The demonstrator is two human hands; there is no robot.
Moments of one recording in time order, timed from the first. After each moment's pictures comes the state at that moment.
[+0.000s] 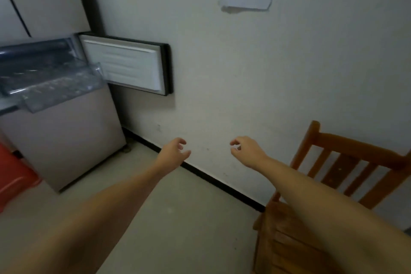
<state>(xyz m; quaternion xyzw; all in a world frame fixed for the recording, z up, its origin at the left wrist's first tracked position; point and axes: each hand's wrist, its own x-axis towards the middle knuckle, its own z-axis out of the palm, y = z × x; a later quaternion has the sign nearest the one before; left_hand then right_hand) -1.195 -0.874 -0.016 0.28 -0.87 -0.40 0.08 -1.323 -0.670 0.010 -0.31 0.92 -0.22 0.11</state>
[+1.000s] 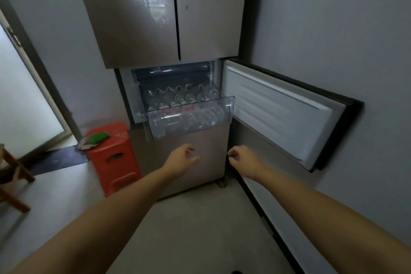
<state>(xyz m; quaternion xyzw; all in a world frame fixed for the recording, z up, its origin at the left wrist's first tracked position) -1.206 -1.403 -0.014 0.50 -0.78 -0.32 0.17 -1.410 -1.316 -0.006 -0.59 0.76 -0.19 0.20</state>
